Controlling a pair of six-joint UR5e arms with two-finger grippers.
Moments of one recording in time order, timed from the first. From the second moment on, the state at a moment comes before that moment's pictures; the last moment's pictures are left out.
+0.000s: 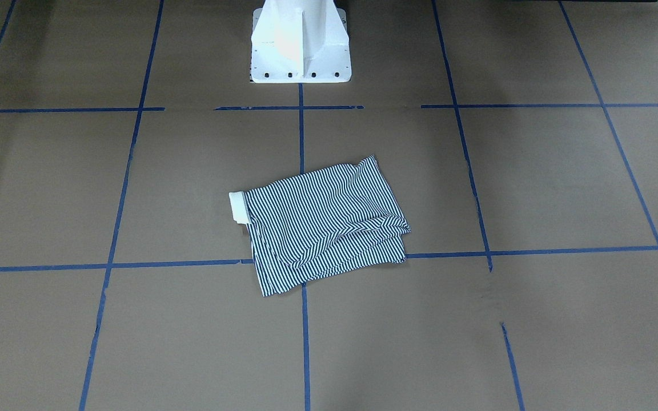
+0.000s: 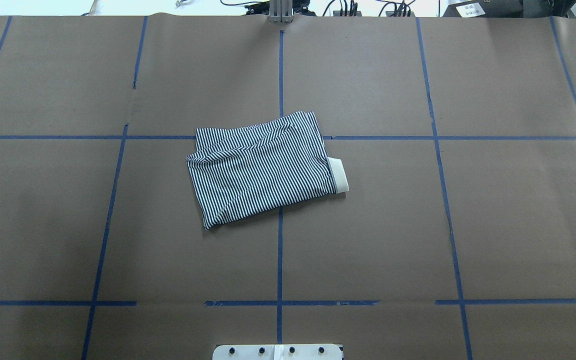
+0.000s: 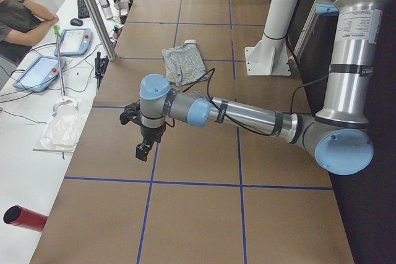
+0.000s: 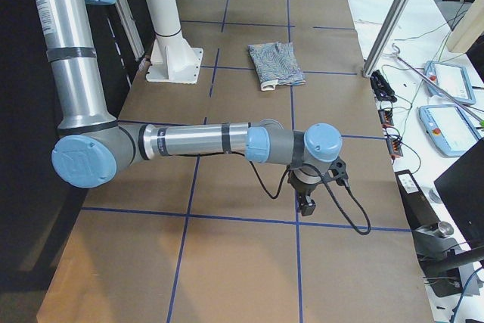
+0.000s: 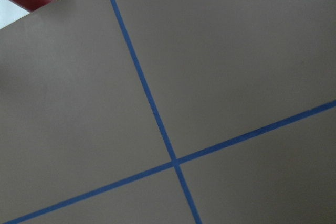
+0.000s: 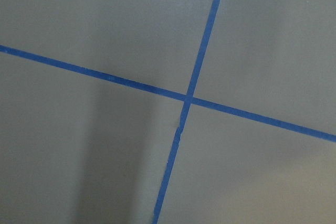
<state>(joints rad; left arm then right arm) -1.50 -1.61 -1.68 -1.75 -2.19 0.15 1.61 -1.48 1.57 -1.74 2.37 -0.33</state>
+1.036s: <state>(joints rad) -1.52 -1.54 -1.70 -1.57 -2.24 0.15 1.54 -1.54 1.60 -1.63 2.39 -0.08</state>
